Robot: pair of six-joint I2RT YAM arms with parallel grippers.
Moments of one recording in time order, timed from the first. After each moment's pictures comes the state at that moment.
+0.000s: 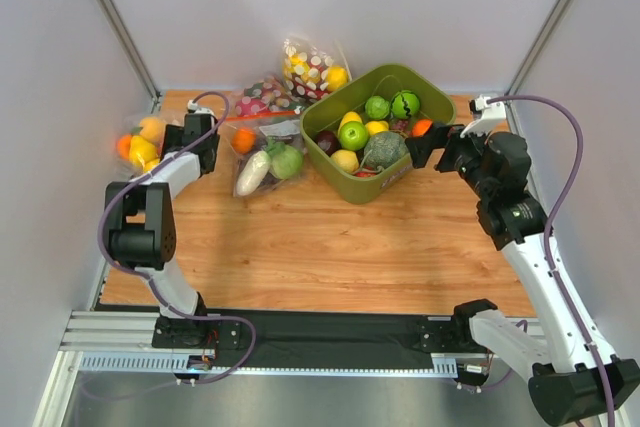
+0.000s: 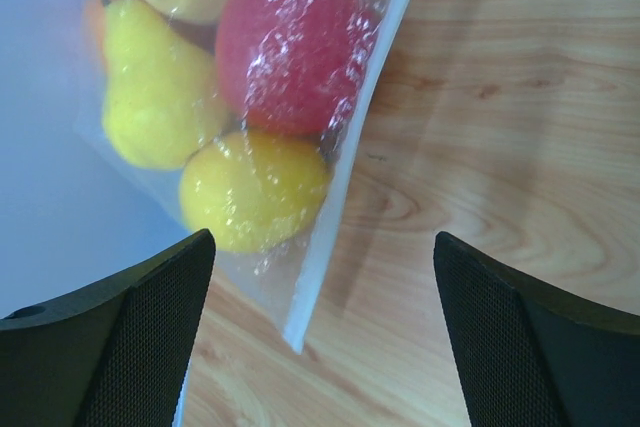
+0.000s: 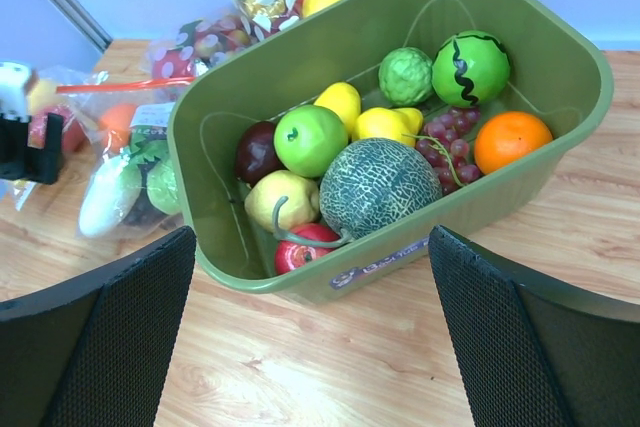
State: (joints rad) left arm -0.03 1.72 1.10 -0.13 -0.55 0.23; right arm 0.24 0.93 1.01 -0.25 -0.12 0.26
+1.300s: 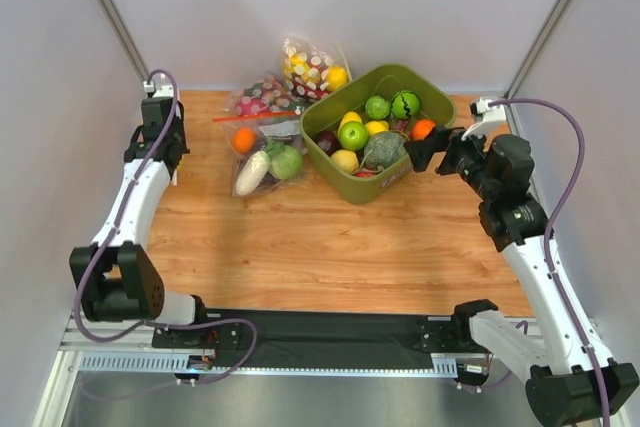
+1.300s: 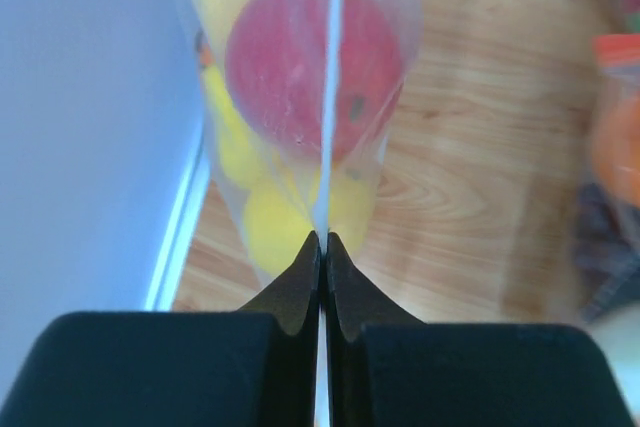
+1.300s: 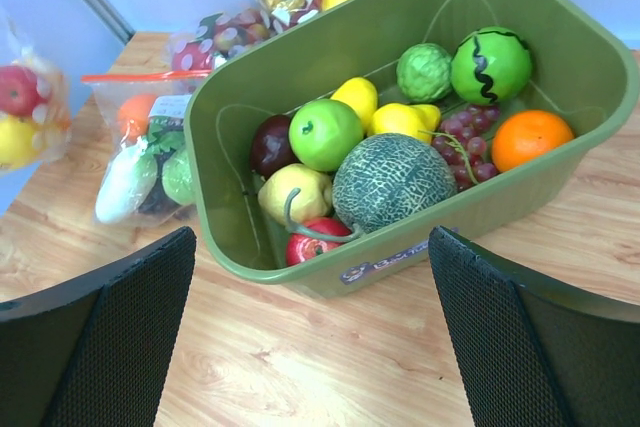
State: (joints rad) left arm 0.06 1.46 1.20 -0.40 -0.35 0.06; right arm 0.20 0.91 0.99 -0.23 -0.21 0.27
